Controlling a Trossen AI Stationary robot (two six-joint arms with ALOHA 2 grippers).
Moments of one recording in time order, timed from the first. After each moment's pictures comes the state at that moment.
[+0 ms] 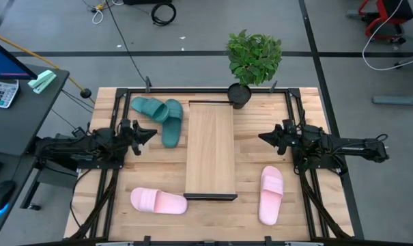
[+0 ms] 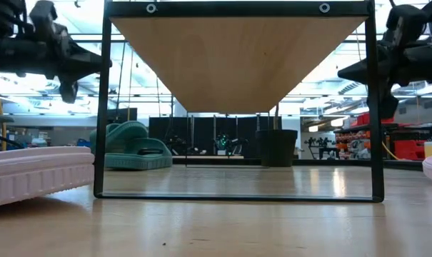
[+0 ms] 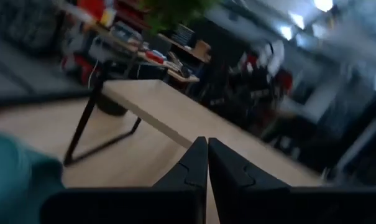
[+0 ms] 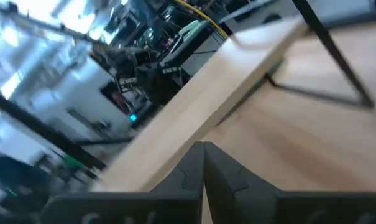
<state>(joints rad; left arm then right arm) 0.01 0.03 0.01 0.10 -0.33 -0.61 -0.09 0.11 0.04 0.03 0.08 0.85</state>
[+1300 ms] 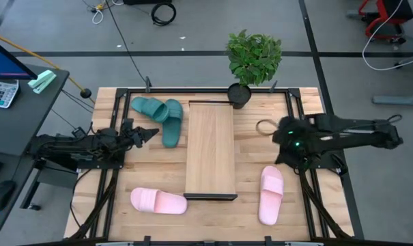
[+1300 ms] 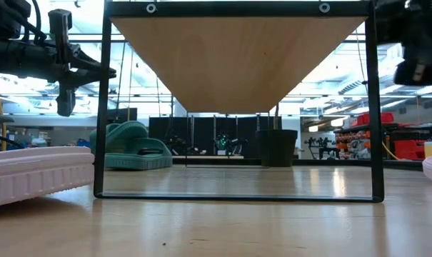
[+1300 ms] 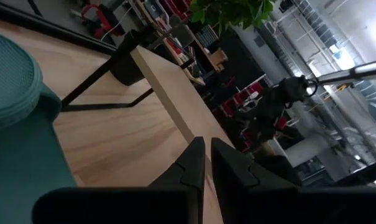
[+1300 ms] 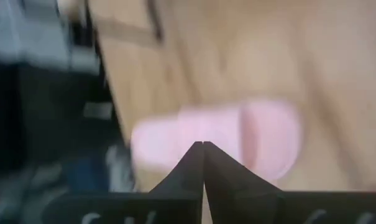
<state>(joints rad) 0.01 0.16 0.01 0.16 -0.37 -0.93 -0.09 0.78 0.70 -1.01 -0.57 0.53</state>
